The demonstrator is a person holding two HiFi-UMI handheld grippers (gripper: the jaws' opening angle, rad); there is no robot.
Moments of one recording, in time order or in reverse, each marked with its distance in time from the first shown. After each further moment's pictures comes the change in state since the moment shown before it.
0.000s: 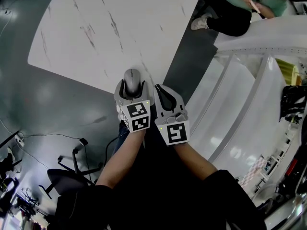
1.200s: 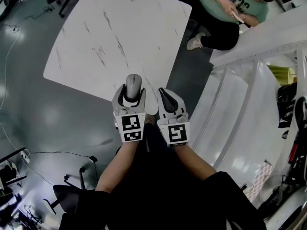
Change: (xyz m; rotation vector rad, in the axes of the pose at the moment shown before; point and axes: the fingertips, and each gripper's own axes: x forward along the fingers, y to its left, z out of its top) left arm -0.069 0.010 0.092 0.124 -0.278 -0.139; right arm -0.011 -0.006 0.060 -0.049 -0.099 -0.103
